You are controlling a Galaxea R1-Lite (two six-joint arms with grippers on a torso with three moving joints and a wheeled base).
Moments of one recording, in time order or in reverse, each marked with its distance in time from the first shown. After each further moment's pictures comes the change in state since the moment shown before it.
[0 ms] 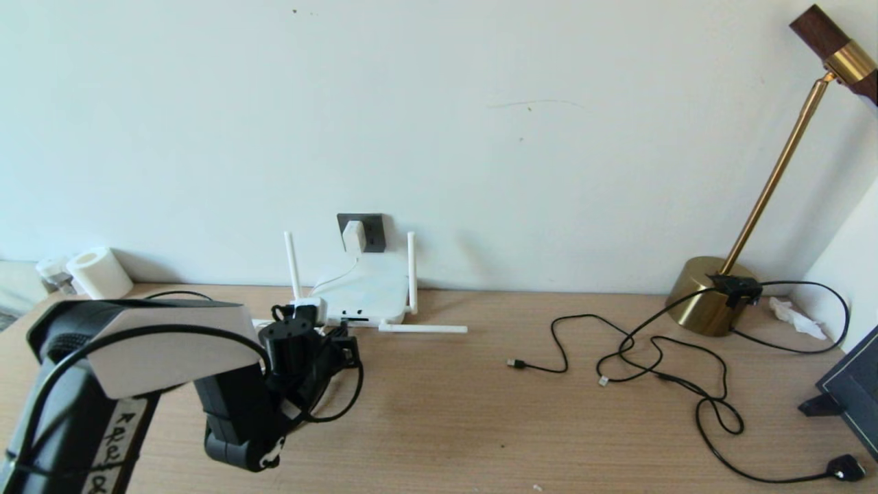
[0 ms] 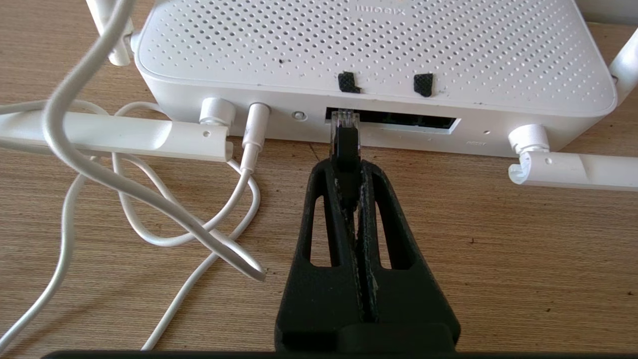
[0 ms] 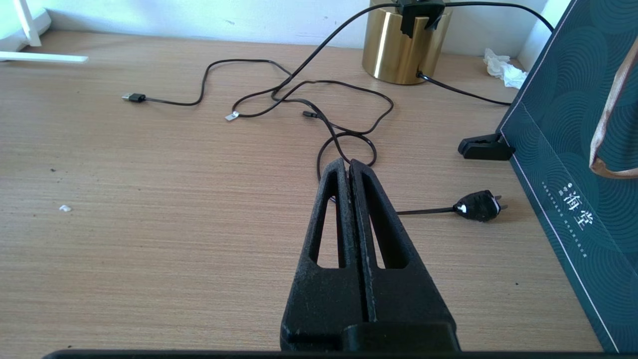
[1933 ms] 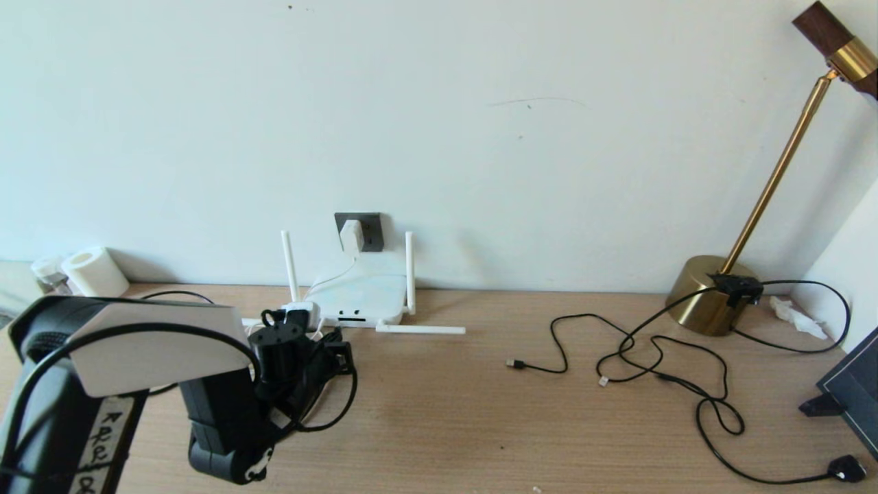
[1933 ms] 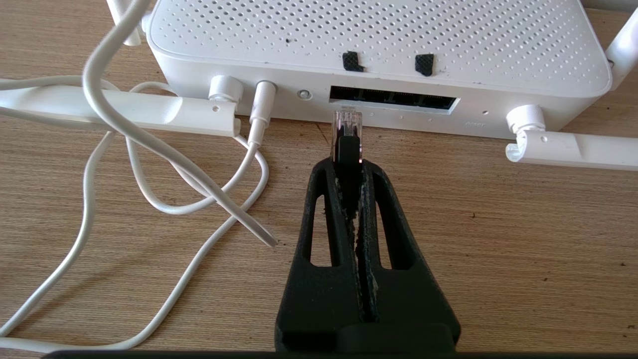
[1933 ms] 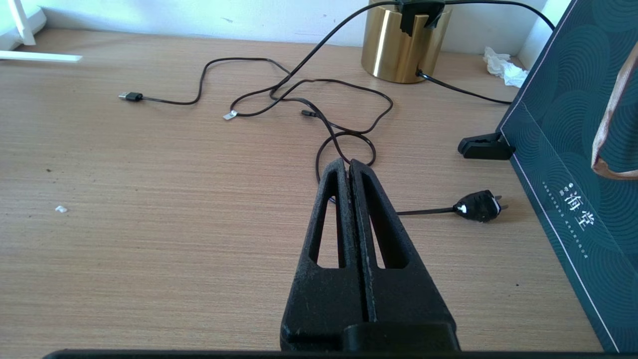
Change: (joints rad) left arm 0.000 -0.040 0.096 -0.034 0.000 -0.001; right arm 0.000 0.000 0.000 0.000 0.000 0.000
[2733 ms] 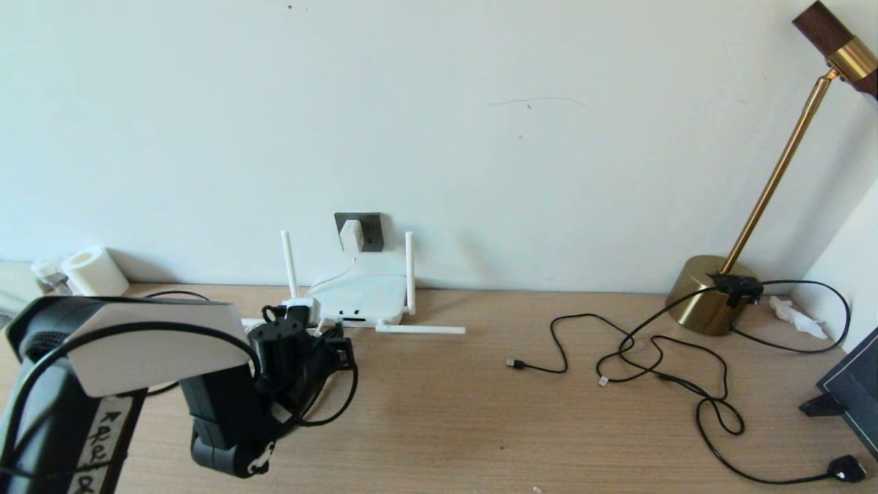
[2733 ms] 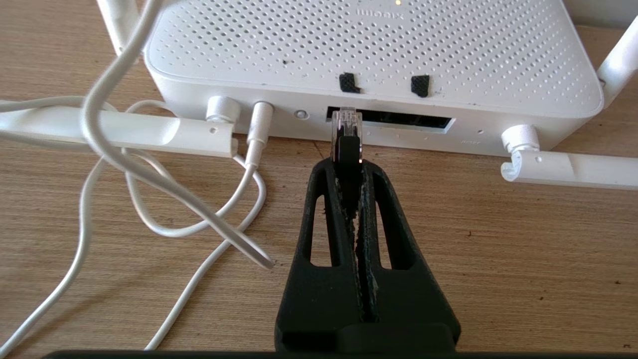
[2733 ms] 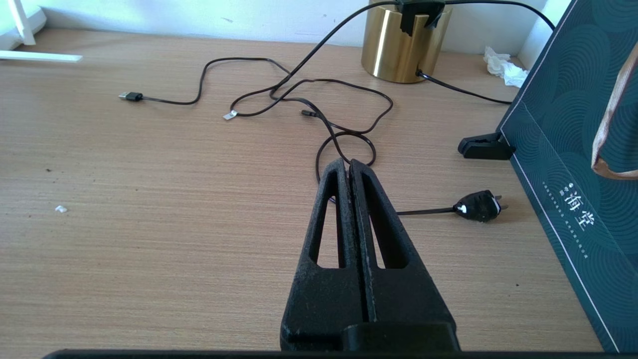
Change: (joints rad) left arm 0.007 -0.001 -0.033 0.028 -0.016 0.000; right arm 0.000 0.000 0.000 0.000 0.000 0.000
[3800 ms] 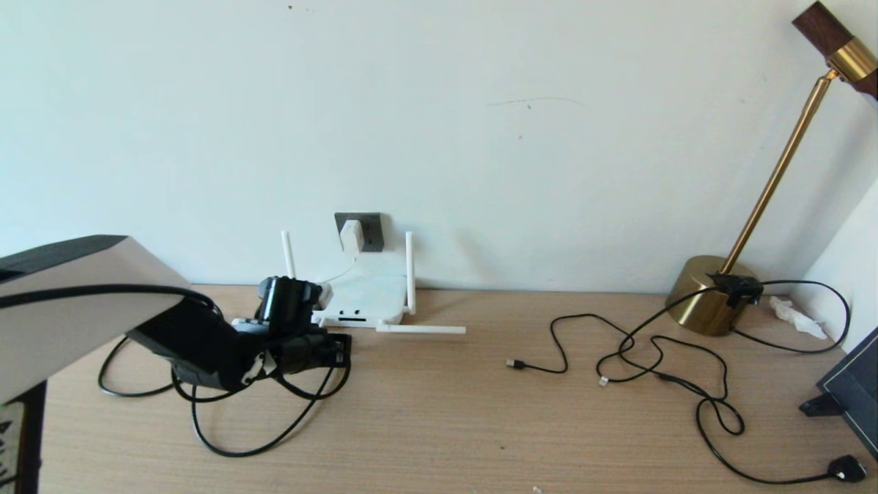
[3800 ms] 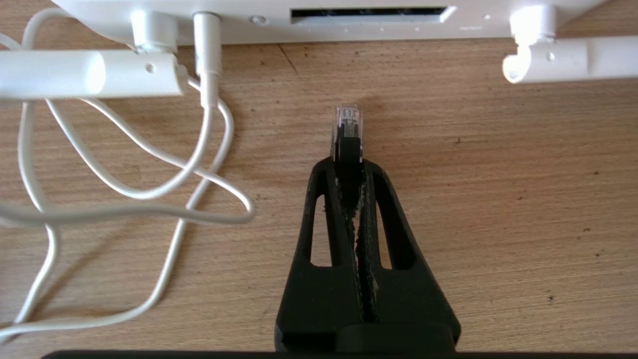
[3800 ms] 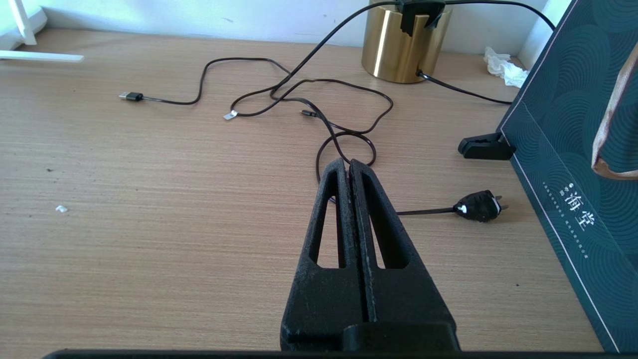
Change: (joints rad) left arm 0.055 -0.214 -0.309 0.999 -0.157 -0.006; right arm 0.000 0.000 0.000 0.000 0.000 -0.001
